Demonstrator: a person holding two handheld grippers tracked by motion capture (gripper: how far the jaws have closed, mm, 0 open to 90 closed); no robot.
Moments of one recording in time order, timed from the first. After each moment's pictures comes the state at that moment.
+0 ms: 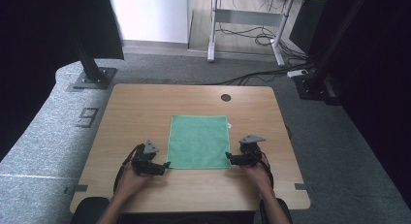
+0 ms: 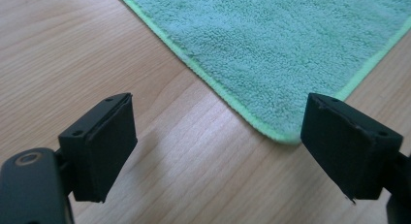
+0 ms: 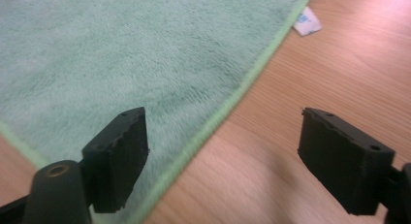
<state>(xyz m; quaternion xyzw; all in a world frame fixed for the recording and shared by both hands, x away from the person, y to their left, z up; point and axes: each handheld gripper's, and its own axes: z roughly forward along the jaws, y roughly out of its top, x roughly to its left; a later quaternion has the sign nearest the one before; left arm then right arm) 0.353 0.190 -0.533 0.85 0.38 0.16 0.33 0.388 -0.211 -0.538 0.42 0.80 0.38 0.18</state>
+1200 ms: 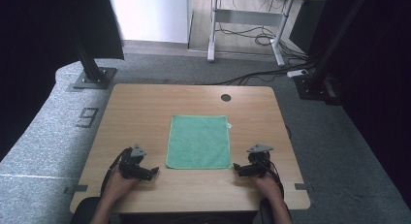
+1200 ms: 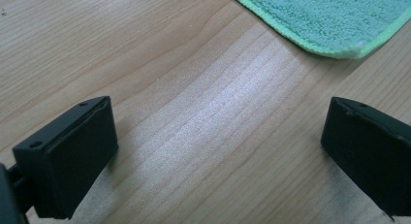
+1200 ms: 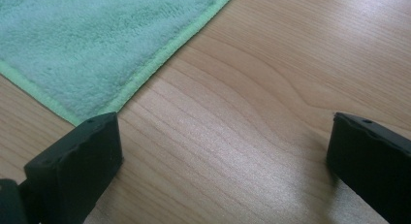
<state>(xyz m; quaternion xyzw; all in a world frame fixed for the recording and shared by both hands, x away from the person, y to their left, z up) 0.348 0.225 -0.549 0.85 0.40 0.15 0.32 0.366 -0.237 -0.557 0.43 0.81 0.34 0.18</state>
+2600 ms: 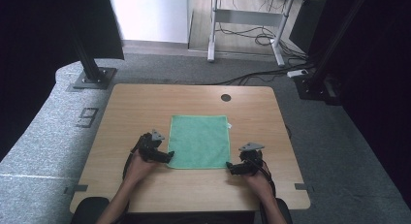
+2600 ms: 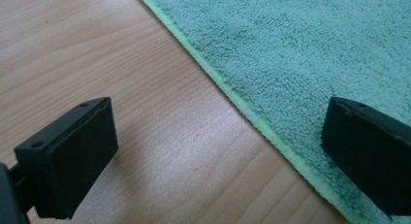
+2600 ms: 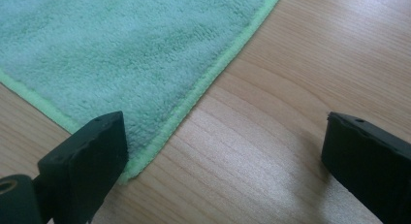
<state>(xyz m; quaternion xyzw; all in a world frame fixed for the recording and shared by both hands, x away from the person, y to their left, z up) 0.404 0.173 -0.548 0.84 0.41 0.18 0.32 0.369 -0.209 -0.553 0.44 0.81 0.34 0.18</state>
